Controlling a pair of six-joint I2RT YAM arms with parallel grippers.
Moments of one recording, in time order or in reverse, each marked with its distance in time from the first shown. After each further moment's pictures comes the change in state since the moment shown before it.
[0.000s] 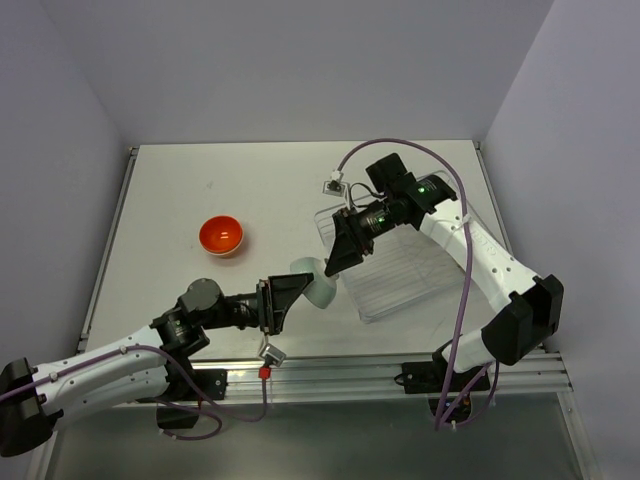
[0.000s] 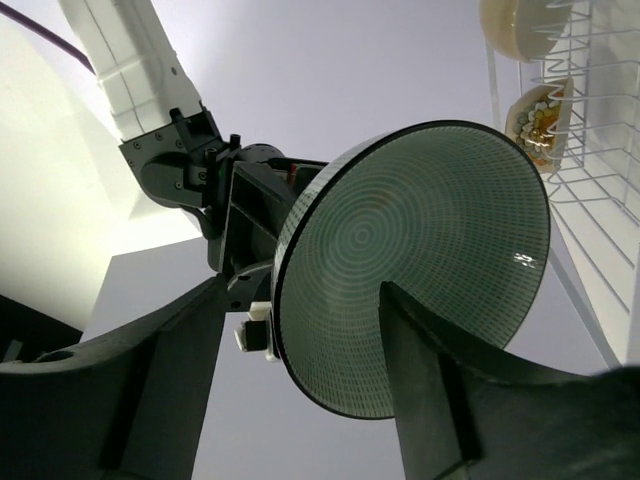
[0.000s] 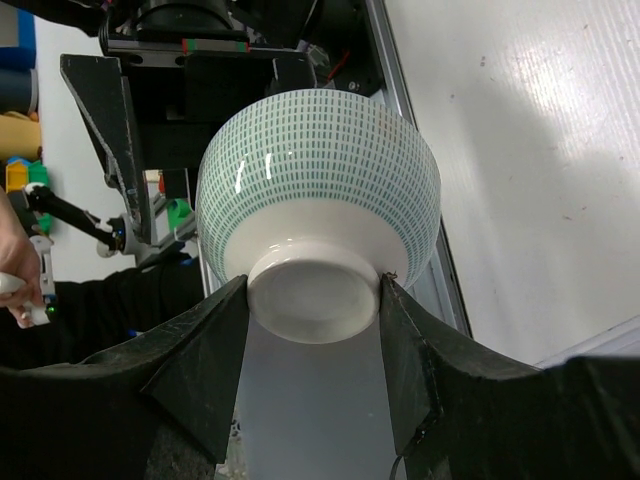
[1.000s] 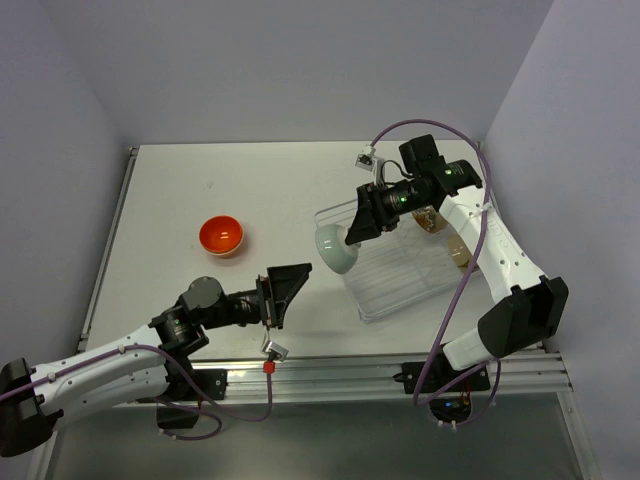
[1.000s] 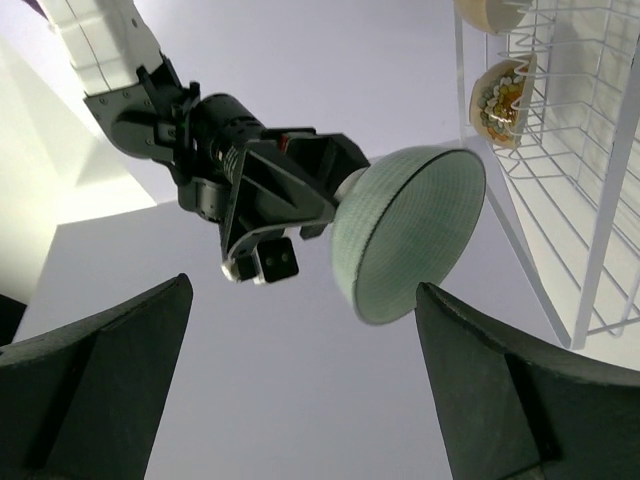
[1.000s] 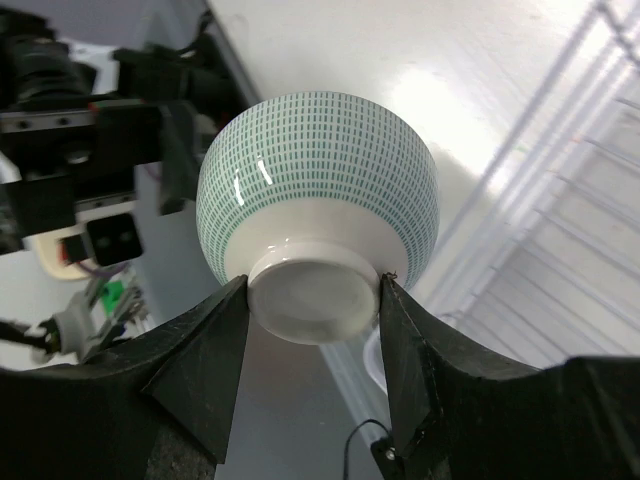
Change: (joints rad) left arm 0.000 -0.001 0.021 -0.069 -0.081 -0.062; right arm -0.201 0.023 0.082 -0.057 0.127 -0.040
